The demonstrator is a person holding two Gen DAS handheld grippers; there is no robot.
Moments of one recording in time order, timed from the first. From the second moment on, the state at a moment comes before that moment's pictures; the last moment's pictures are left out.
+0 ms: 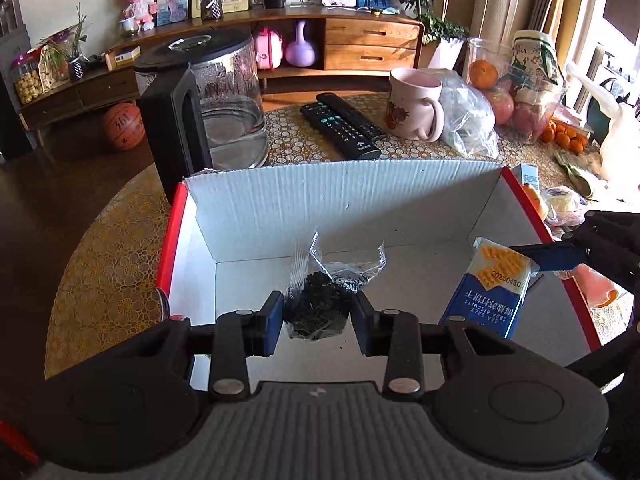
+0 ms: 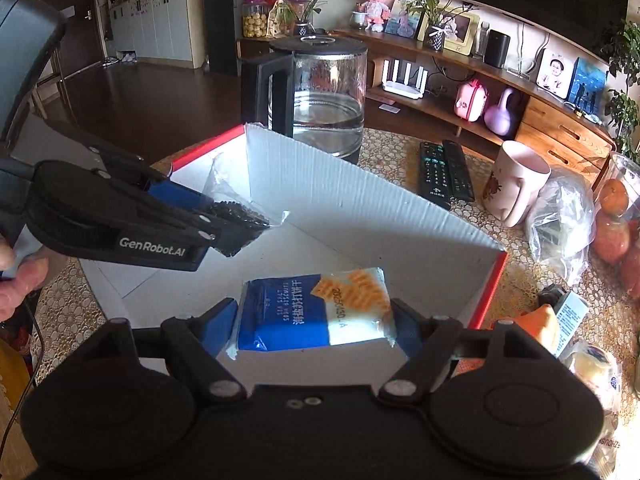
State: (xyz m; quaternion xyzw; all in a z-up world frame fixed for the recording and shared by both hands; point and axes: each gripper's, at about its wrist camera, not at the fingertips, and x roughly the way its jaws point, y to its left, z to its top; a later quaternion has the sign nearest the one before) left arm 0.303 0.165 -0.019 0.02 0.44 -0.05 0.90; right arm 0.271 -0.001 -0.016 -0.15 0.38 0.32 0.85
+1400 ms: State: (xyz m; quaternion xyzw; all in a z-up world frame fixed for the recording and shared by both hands) left arm 0.352 0.155 -0.065 0.04 0.56 -0.05 0.83; right arm 0.299 0.041 -0.051 -0.20 0.50 0.30 0.78
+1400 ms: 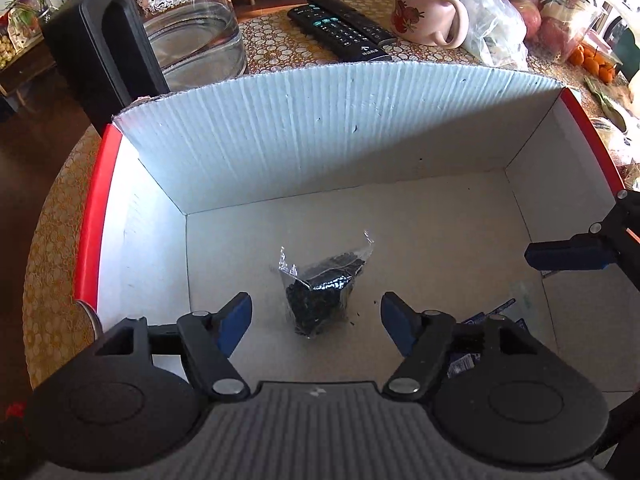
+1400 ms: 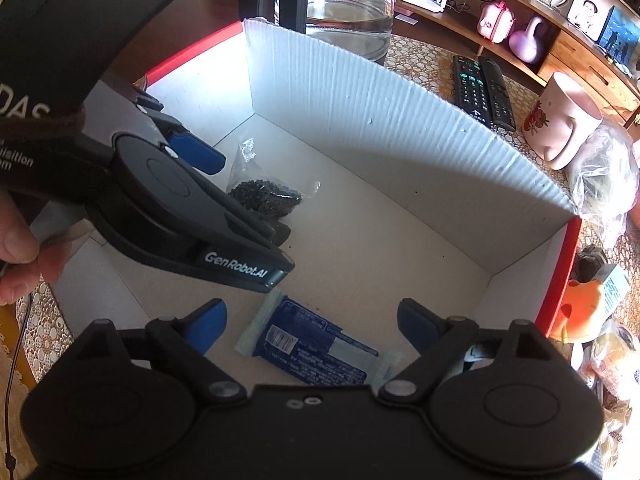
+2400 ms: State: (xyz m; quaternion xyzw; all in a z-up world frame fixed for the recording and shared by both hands) left arm 0.258 0.117 0.023 0.06 0.47 -0.04 0.88; right arm 0.224 -0.042 0.034 -0.14 0.41 0.34 0.84
